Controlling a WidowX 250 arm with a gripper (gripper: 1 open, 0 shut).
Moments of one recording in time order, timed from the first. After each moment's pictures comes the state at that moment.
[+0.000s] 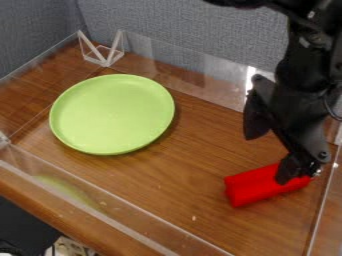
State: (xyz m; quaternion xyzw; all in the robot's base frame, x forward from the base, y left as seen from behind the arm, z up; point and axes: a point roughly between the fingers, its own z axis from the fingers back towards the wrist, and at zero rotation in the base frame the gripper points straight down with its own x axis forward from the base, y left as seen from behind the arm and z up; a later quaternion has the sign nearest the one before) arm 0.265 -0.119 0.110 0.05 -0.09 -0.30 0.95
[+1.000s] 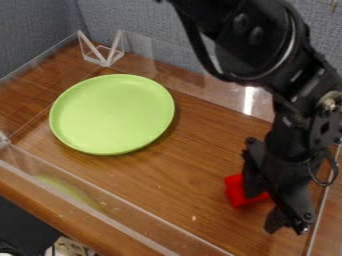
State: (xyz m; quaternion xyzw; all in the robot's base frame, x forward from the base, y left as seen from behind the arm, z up) arm 0.254 -0.131 0.041 0.02 -0.07 -0.31 0.95
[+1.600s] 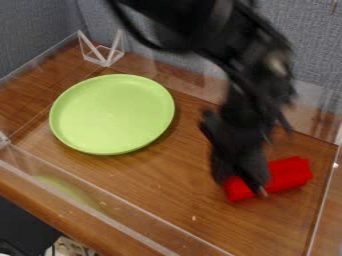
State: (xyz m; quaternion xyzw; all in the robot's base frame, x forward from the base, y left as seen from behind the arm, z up) arm 0.255 -0.064 0.089 0.05 -0.12 -0.23 0.97
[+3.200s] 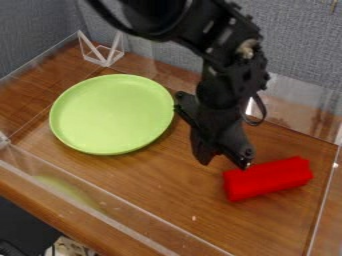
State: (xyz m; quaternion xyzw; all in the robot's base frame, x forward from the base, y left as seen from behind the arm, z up) arm 0.271 -0.055 0.074 0.08 -0.12 -0.14 0.98
